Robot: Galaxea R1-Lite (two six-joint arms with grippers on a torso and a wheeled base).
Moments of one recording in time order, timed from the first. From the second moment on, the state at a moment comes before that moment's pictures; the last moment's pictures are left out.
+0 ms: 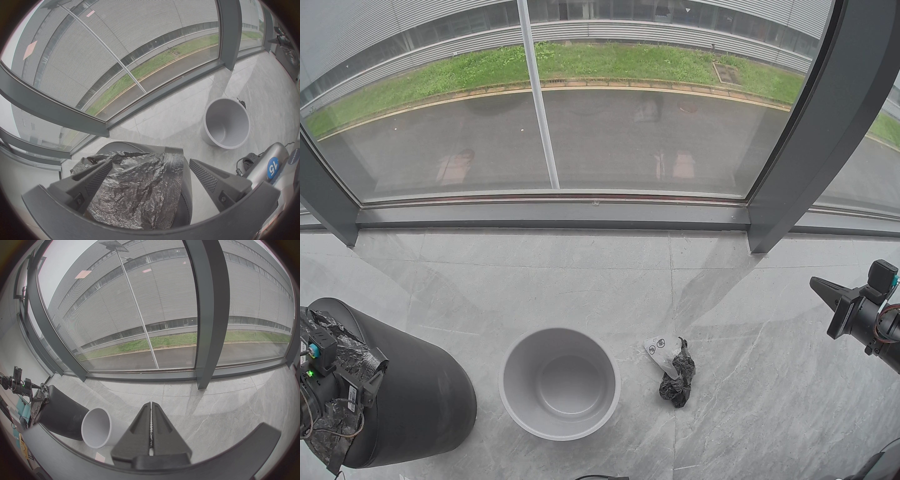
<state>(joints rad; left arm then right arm) -0.02 0.94 -0.39 -0.03 0.24 0.50 0.22 1.26 -0.28 -0.83 0.06 0.14</state>
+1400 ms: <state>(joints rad) -0.02 1.07 -0.39 -0.07 0.28 0.49 0.22 1.27 -0.27 -0.83 0.07 0.14</state>
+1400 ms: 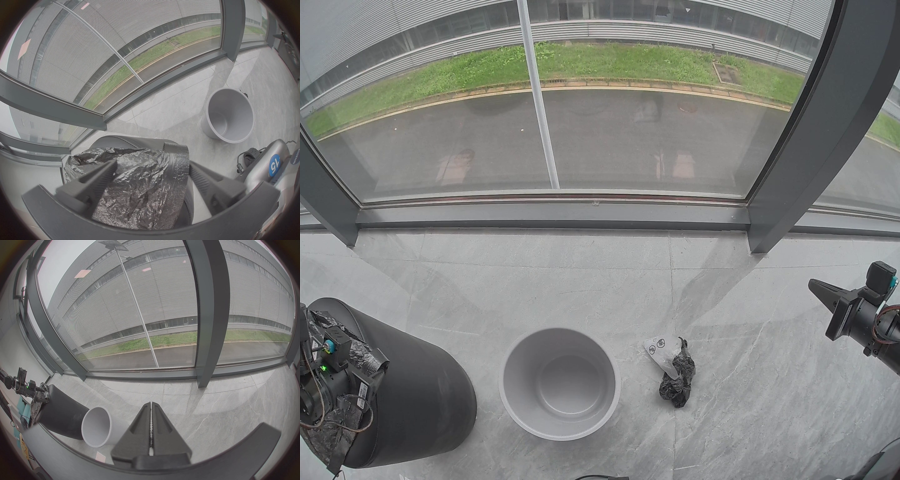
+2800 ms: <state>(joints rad) -0.03 0.97 -0.44 -0.40 -0.23 -0.61 0.29 1.25 -0.24 -0.83 0.06 0.14</state>
